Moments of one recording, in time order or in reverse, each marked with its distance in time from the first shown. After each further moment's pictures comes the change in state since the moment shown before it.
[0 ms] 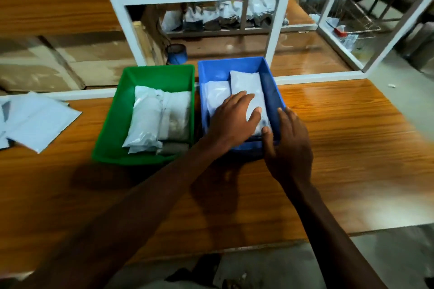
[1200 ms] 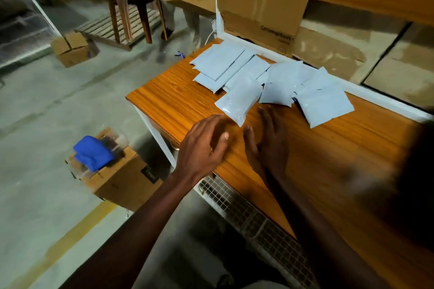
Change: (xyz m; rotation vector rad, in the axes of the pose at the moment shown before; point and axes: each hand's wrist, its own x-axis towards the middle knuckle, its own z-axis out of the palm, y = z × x) left_hand -0.447 -0.397 -0.428 0.318 0.545 -0.586; right_hand -0.215 -0.591 0.298 0.619 -0.475 -0.443
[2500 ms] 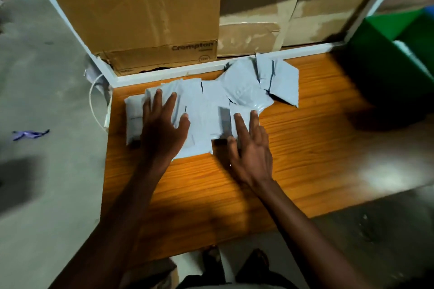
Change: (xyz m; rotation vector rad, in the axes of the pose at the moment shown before) left_hand 0.326 -0.194 0.063 -0.018 -0.357 0.393; right_hand 0.108 -0.046 0.186 -0.490 0.205 0.702
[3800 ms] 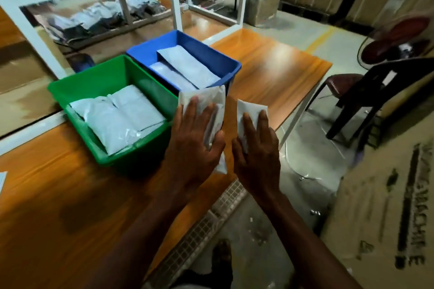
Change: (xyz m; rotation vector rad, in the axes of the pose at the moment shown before) left_hand -0.096 0.732 0.265 -0.449 -0.157 0.875; right_hand -0.008 0.566 -0.407 -0.203 0.594 0.394
